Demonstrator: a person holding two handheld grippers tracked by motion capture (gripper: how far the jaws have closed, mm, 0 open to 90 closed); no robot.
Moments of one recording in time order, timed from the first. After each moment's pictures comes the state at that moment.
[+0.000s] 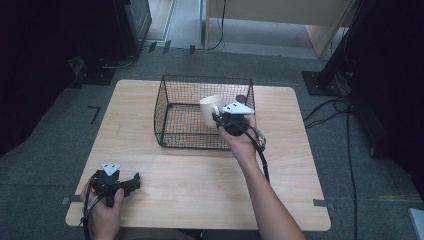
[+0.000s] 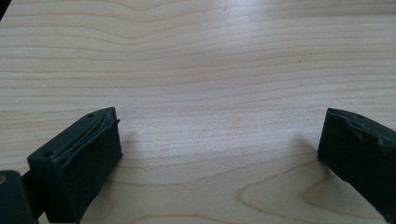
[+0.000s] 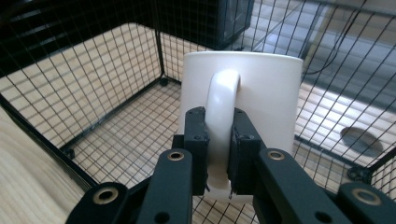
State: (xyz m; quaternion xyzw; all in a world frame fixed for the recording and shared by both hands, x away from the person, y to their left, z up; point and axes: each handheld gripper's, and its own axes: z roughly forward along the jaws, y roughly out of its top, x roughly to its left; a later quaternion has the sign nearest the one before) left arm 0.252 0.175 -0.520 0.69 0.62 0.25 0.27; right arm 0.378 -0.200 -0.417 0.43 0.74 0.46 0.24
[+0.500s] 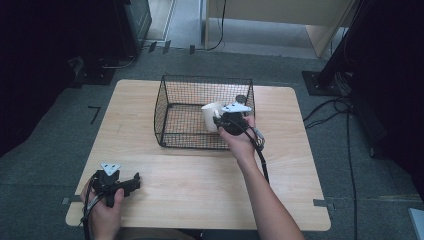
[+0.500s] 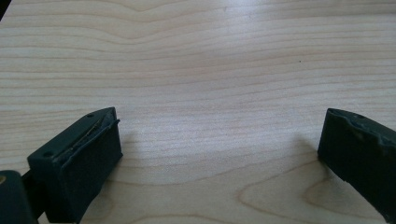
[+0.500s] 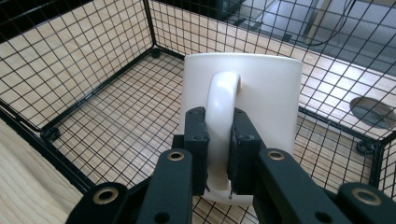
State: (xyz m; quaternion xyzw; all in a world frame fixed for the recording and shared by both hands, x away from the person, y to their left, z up) left arm 0.252 0.175 -0.520 0.69 0.62 0.25 0.27; right arm 0.391 -0.201 -0.433 0.45 0.76 0.42 0.22
